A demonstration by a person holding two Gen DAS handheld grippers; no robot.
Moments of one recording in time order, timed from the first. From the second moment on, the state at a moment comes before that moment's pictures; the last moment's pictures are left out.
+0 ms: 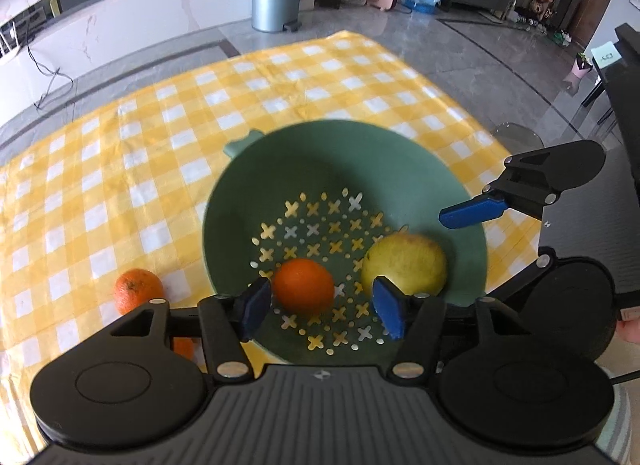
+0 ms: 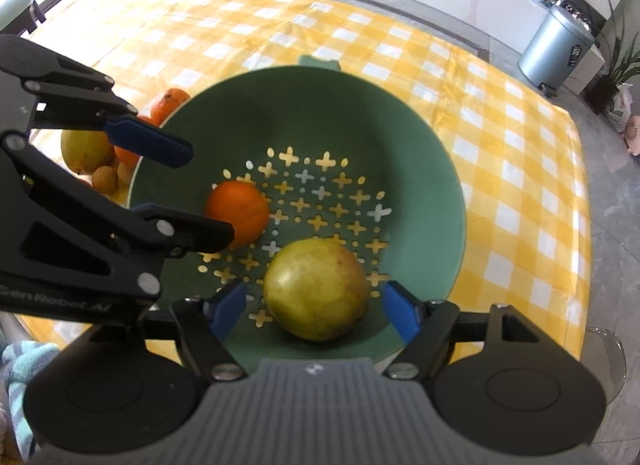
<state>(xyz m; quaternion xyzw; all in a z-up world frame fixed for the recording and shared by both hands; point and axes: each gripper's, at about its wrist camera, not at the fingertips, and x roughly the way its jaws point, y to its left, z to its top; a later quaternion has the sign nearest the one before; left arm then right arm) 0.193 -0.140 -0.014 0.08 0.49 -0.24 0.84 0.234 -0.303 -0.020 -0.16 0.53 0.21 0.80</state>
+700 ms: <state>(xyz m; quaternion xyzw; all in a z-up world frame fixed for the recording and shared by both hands) 0.119 -0.065 0.035 0.05 0.41 -0.14 0.90 0.145 -0.279 0.015 0.05 0.41 0.14 0.90</state>
